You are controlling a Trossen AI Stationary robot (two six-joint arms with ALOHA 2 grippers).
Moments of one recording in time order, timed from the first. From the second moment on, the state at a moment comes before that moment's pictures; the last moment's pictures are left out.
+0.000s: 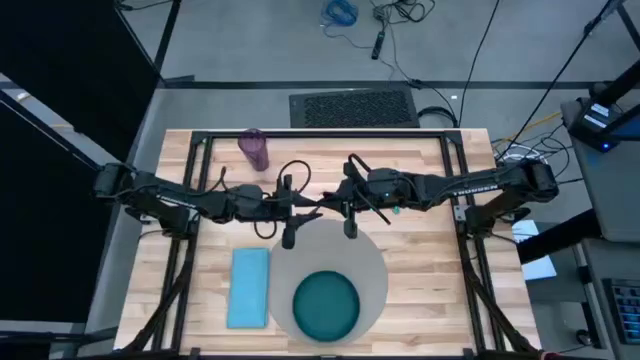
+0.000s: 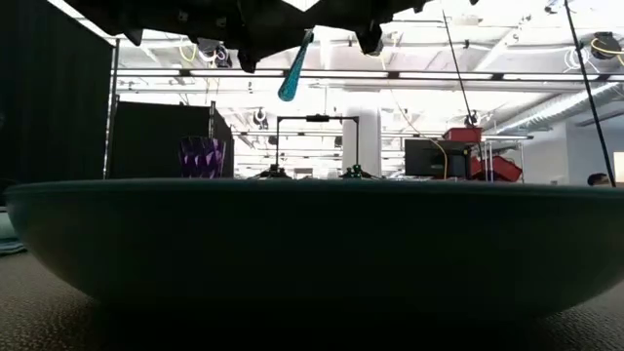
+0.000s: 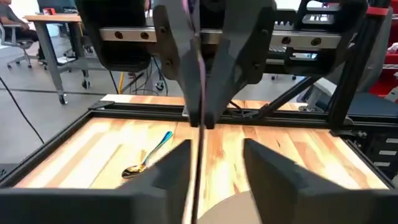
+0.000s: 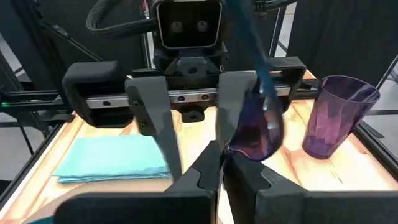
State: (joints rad) left arm -0.06 1.35 0.68 0.58 -0.09 0.00; right arm 0.02 1.45 1.07 0.10 0.04 0.04
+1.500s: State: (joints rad) left arm -0.09 0.95 0.68 -0.04 -0.31 -0.49; right arm -0.04 1.43 1.16 -0.49 0.31 0.20
